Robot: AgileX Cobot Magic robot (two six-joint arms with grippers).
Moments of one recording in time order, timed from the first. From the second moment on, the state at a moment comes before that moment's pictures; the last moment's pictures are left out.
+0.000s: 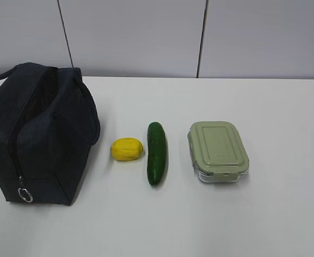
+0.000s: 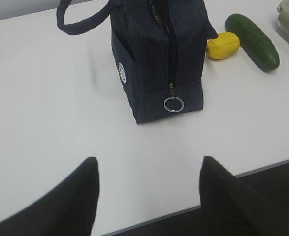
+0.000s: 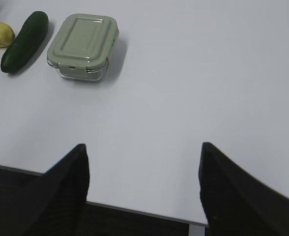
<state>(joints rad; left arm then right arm) -0.14 0.01 -0.51 -0.09 1.11 0.13 0.00 -0.02 -0.49 0.08 1.15 -0.13</state>
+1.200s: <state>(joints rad) -0.14 0.01 -0.51 -0.09 1.11 0.13 0.00 -0.02 -0.49 0.08 1.15 -0.13</state>
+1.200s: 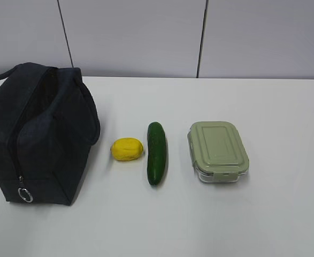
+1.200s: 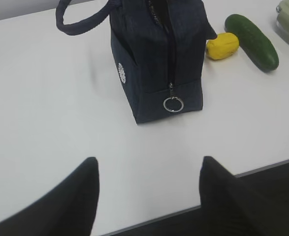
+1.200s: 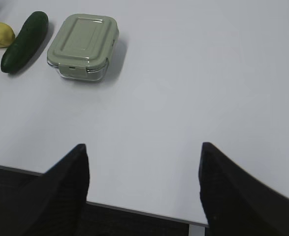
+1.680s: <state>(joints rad) -0.14 0.01 -0.51 -0.08 1.11 0.13 0.00 -0.02 -0.49 0.08 1.15 -0.13</state>
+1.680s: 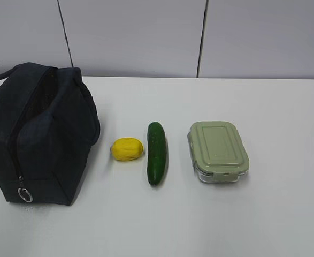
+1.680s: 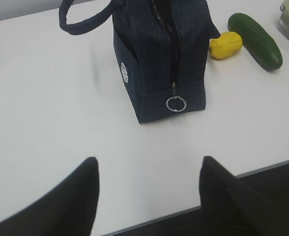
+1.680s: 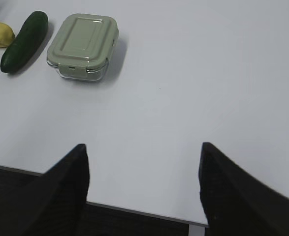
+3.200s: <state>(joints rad) -0.14 0.01 -0.51 -0.06 1.11 0.13 0.00 0.73 -0.54 0.86 0.96 -0.49</state>
